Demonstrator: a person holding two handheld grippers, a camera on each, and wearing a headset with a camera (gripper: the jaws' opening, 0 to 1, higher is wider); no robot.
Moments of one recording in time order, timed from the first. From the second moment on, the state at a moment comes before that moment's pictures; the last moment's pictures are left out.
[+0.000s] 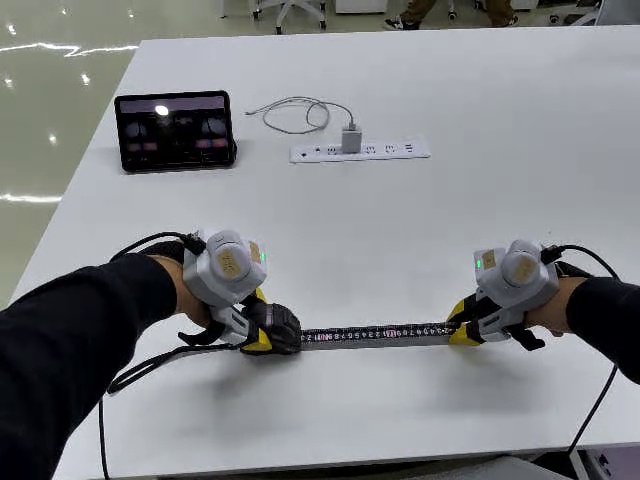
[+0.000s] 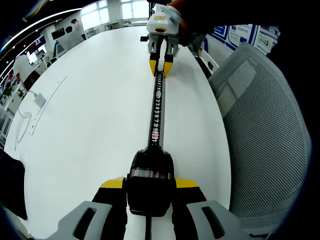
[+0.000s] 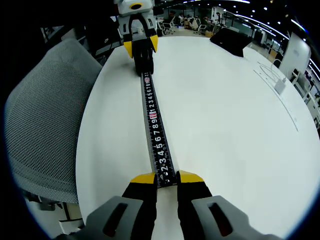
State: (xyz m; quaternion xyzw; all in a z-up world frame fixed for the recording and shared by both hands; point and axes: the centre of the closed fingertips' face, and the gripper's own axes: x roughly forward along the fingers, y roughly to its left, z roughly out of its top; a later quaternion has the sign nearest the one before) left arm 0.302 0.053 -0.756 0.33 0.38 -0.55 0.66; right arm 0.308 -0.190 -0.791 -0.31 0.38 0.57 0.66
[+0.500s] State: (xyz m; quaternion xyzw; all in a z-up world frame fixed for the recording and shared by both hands) left arm 0.302 0.053 -0.756 0.33 0.38 -0.55 0.66; right arm 0.311 -0.198 -0.794 -0.31 0.38 0.57 0.66
